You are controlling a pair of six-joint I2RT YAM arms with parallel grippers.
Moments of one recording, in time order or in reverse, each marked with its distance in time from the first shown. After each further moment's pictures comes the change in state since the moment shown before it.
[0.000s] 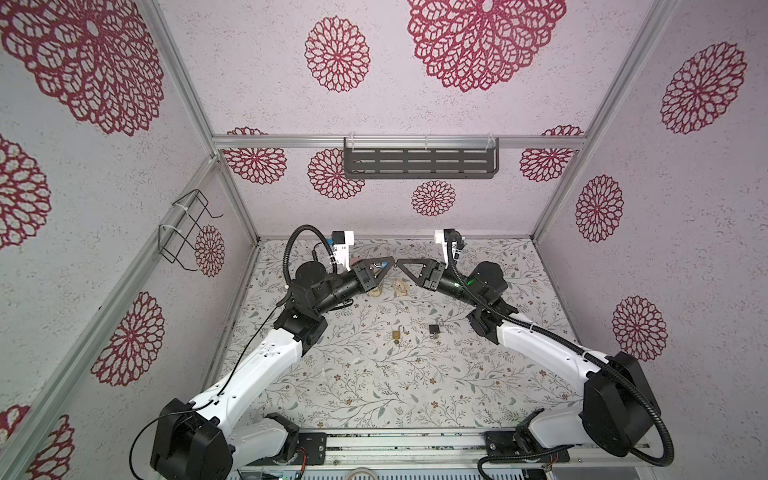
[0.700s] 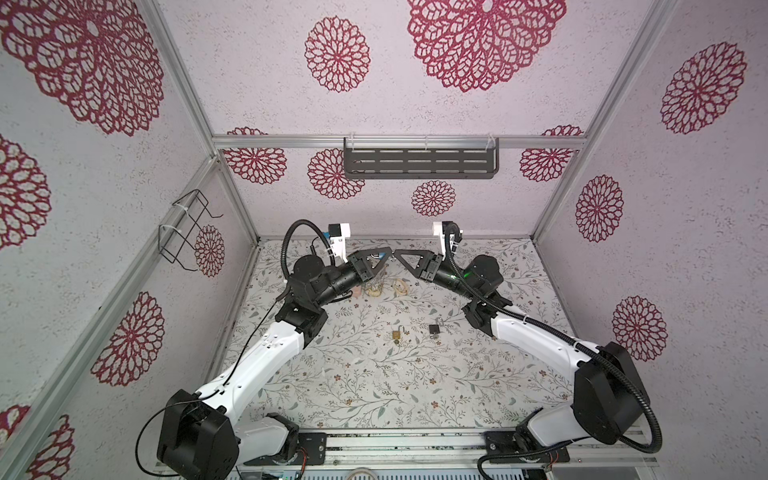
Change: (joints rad) left arm 0.020 0.051 0.049 0.056 0.007 -0.081; right arm 0.010 0.069 0.082 0.030 0.025 0.010
